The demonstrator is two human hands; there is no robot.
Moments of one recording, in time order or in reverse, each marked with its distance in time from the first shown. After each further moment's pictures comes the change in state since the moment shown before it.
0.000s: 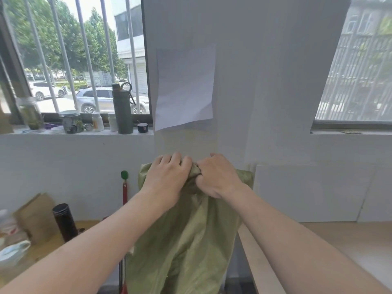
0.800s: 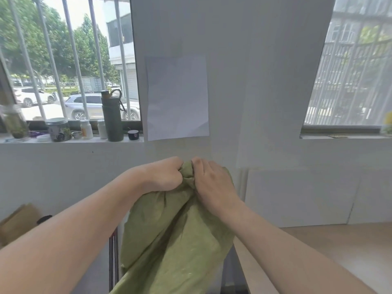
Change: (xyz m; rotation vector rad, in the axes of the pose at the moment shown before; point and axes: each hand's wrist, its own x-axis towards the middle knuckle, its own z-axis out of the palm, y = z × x) left_hand 0.051 -0.015 -0.031 -0.760 -0.510 -0.134; right_hand -0.016 0.015 0.026 -0.160 0.461 -0.021
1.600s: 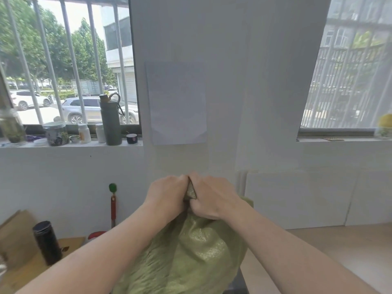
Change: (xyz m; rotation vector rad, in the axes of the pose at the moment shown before) left_hand -0.006 -0.005 0.060 0.539 0.390 0.064; right_hand 0.006 0.000 -0.028 0.173 -0.472 -0.013
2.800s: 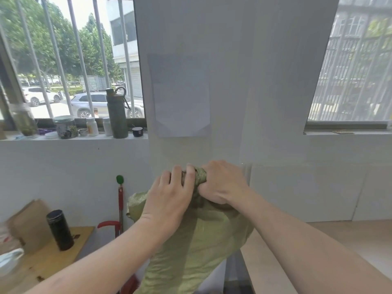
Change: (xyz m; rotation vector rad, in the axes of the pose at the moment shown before) left_hand -0.045 0.012 0.011 0.260 0.406 0.070; right_hand -0.006 0.001 -0.023 0.160 -0.037 0.179
